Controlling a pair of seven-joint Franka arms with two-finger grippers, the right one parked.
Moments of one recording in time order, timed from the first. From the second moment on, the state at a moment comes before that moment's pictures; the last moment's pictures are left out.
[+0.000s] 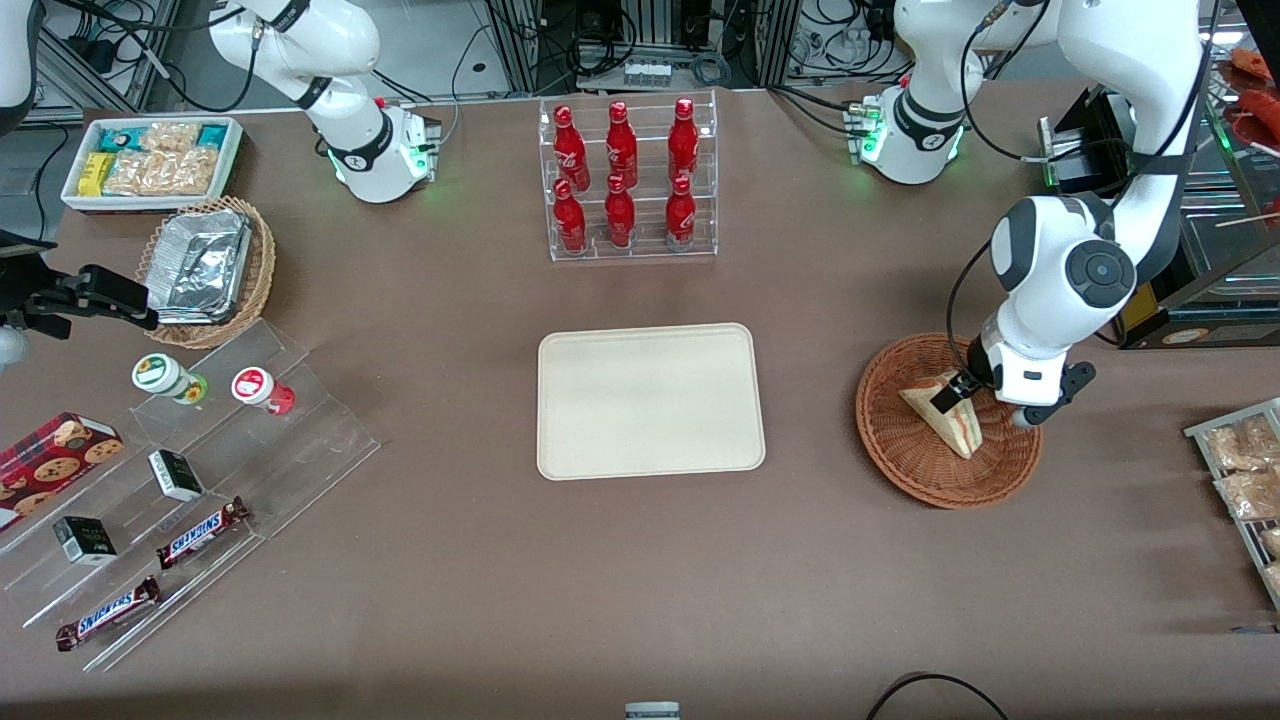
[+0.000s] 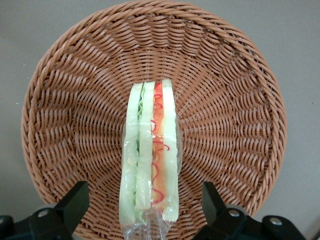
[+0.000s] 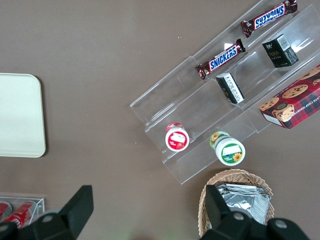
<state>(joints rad) -0.09 0.17 0.00 -2.28 0.00 2.47 -0.73</state>
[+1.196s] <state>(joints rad) -0.09 0.20 -0.01 -2.28 0.00 2.49 -0.75</state>
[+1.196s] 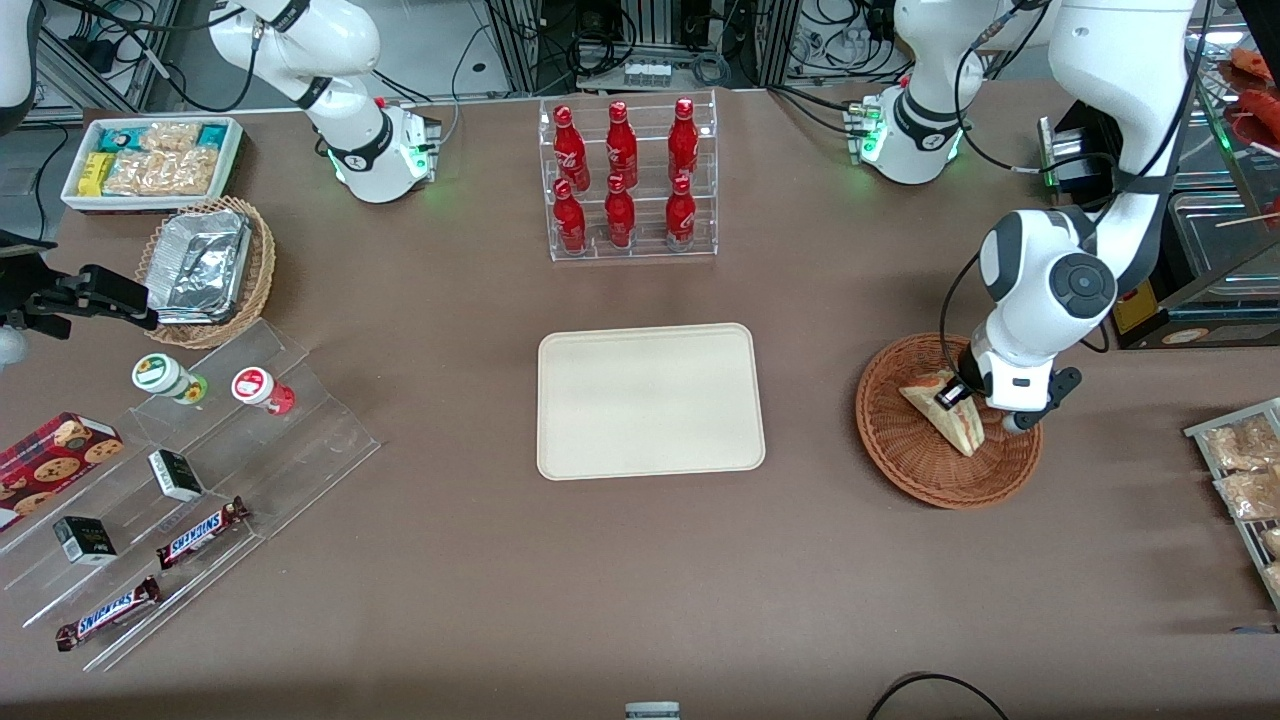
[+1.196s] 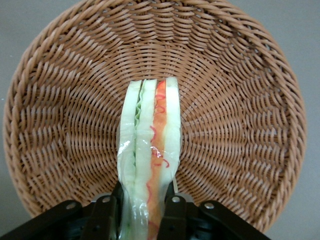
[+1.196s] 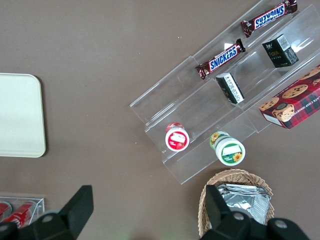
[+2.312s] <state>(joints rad) -0.15 0.29 -0.42 -1.95 0.00 2.12 -0.72</state>
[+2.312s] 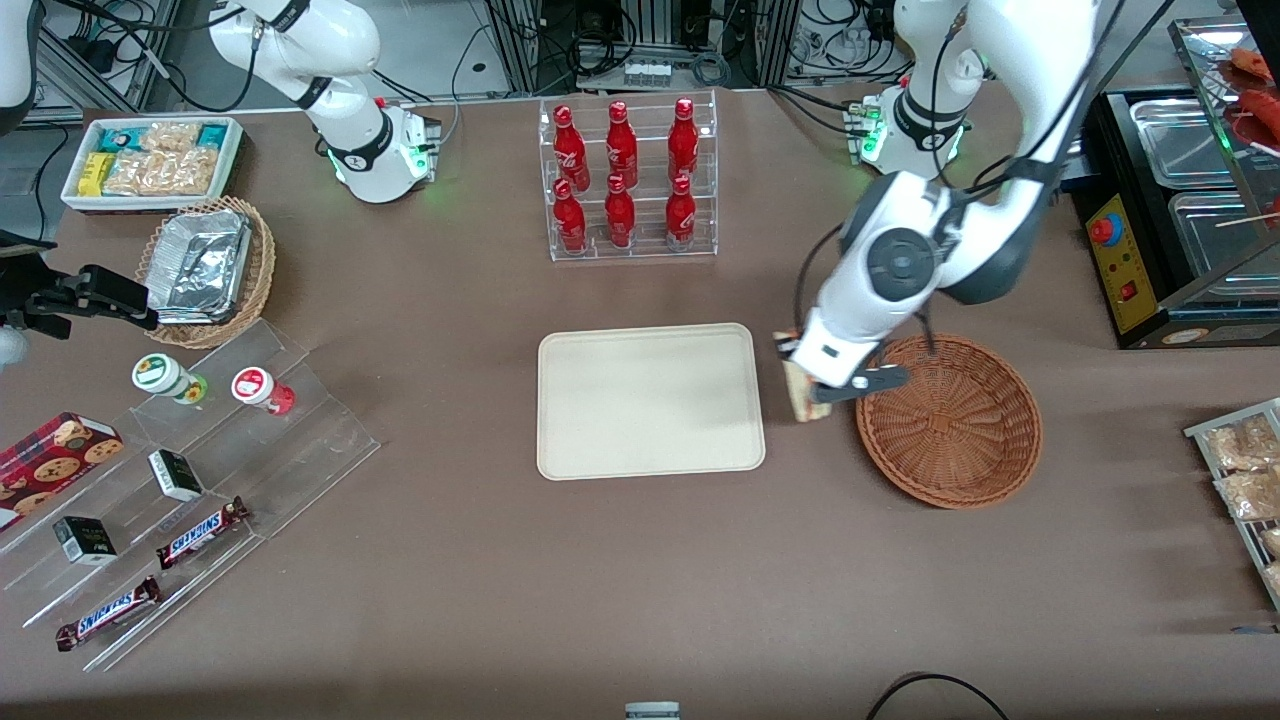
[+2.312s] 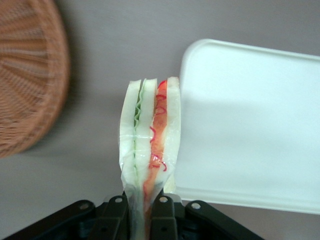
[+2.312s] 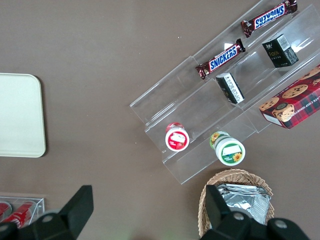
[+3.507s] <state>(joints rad) -0.45 0.74 -0.42 -1.42 0.18 2.02 -0.94</state>
